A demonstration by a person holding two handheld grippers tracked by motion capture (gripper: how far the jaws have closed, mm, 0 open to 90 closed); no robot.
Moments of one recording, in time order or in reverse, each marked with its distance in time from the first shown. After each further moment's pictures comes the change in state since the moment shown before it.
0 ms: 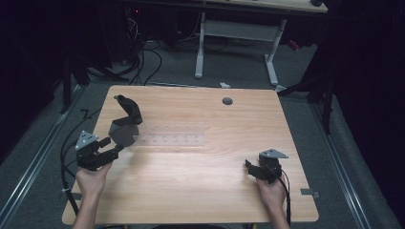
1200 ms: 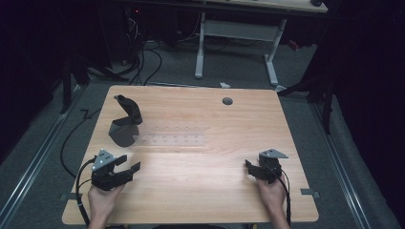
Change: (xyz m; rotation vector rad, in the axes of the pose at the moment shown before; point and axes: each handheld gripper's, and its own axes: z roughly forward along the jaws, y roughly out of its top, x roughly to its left) left arm -0.036 -0.055 -0.026 0.132 -0.112 0.025; right arm 0.000 0.000 0.000 0.000 -0.001 0.002
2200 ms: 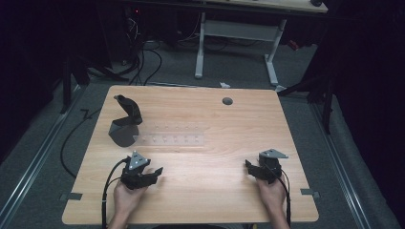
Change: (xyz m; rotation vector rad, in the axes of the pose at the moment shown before) left arm -0.016 -0.057 0.052 0.128 0.003 0.119; right arm 0.000 0.000 0.000 0.000 -0.001 0.001
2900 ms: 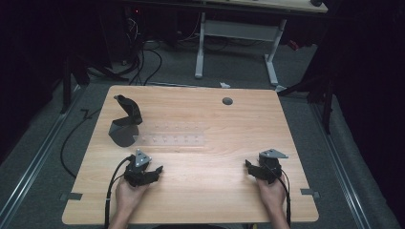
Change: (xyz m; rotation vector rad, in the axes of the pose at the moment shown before) left arm 0.008 -0.007 0.016 0.019 0.068 0.045; right arm 0.000 0.000 0.000 0.000 -0.001 0.004
